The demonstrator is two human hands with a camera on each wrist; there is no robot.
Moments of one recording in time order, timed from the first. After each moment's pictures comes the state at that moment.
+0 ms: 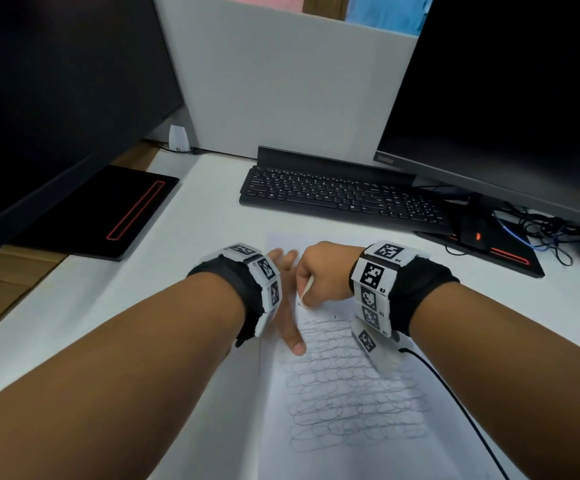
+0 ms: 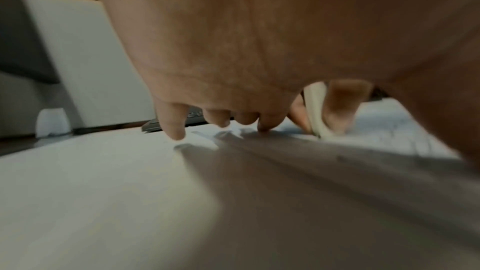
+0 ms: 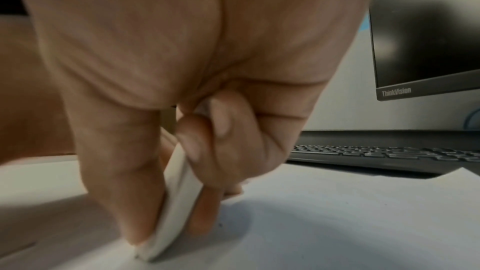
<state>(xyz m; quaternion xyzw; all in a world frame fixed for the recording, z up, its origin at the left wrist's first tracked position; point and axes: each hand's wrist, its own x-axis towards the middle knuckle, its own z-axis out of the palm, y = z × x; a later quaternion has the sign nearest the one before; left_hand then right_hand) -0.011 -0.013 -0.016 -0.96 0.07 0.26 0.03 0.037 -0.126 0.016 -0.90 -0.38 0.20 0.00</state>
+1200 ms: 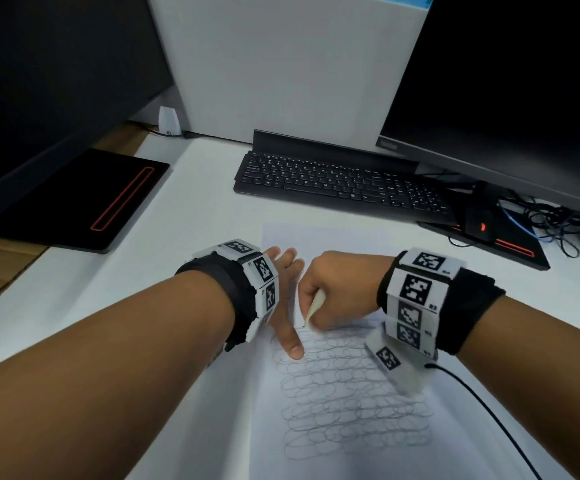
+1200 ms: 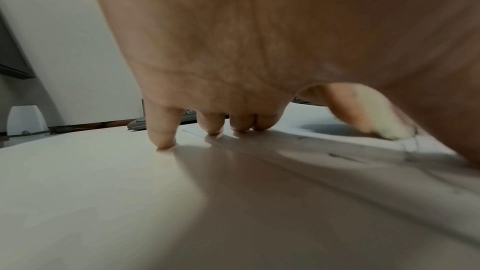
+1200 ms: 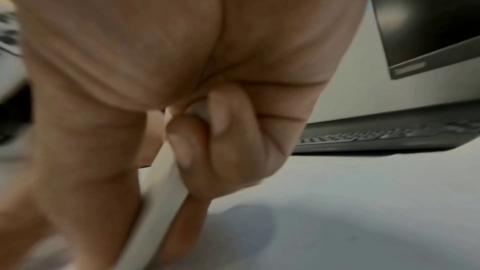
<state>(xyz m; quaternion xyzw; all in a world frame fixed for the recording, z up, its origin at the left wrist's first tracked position) -0.011 -0.018 -0.007 -0.95 0.07 0.29 0.03 0.033 -0.145 0.014 -0.87 -0.41 0.27 0.01</state>
